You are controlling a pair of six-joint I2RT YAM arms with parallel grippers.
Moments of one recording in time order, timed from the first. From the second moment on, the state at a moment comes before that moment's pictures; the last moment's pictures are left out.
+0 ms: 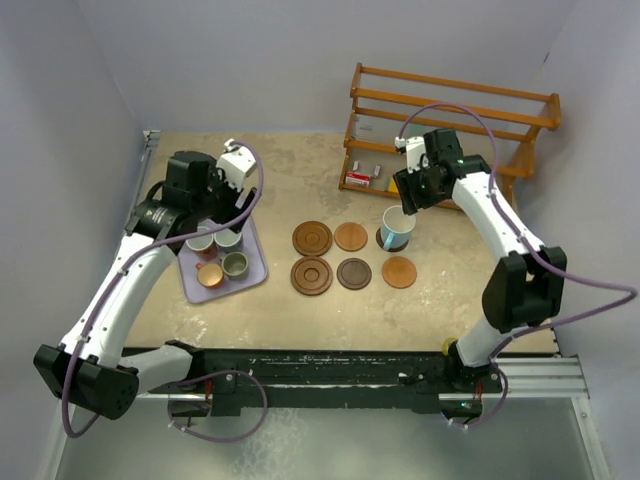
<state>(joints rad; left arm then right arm) -0.34 1.17 1.28 -0.71 0.06 0.31 0.20 1.68 1.48 -0.85 -0.06 -0.25</state>
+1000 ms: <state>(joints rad) 0.33 1.79 1.73 -0.90 0.33 0.66 0.20 1.17 1.26 -0.88 -0.44 -0.33</state>
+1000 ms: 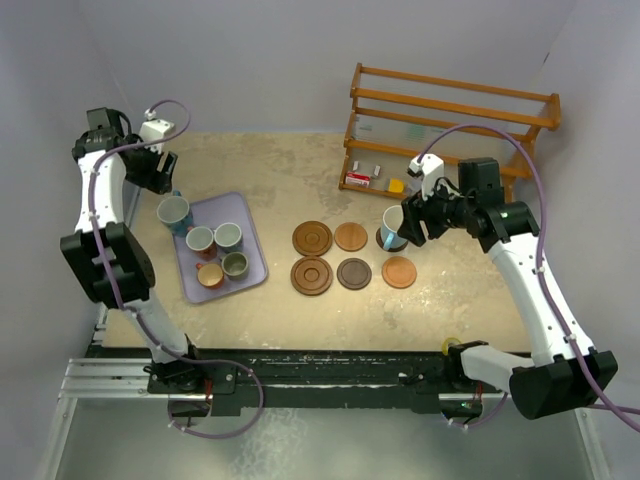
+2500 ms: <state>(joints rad) 0.21 2.18 2.01 -1.24 0.20 1.10 0.20 1.24 1.25 -0.88 -0.44 -0.35</state>
